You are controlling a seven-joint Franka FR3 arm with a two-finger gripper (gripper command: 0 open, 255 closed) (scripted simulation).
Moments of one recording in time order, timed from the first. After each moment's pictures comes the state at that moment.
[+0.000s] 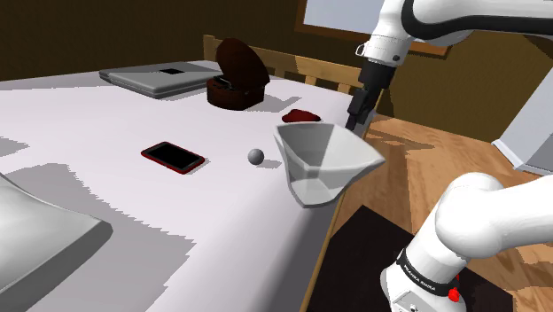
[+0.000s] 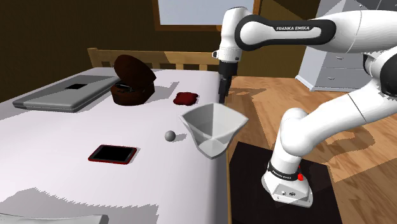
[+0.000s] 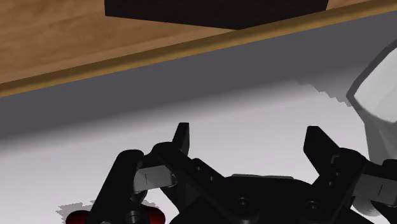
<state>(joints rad) -0.02 -0.84 -0.03 -2.46 0.07 1.65 -0.15</state>
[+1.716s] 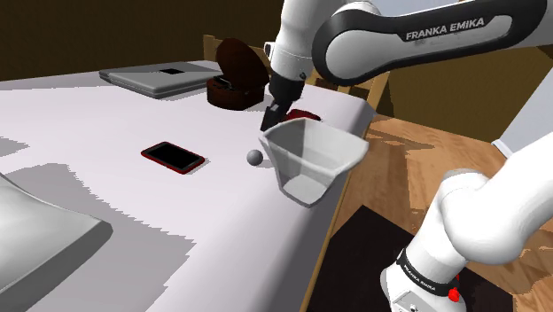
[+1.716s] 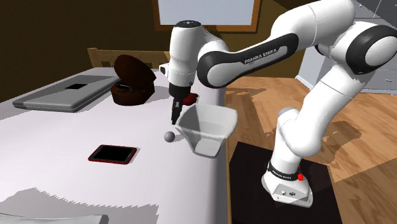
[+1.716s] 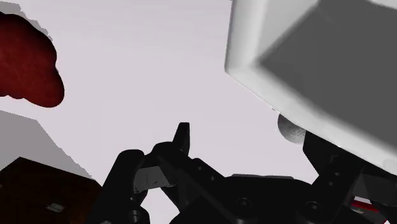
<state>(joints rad) 0.25 -0.41 0.19 -2.28 -0.14 2.05 0.05</state>
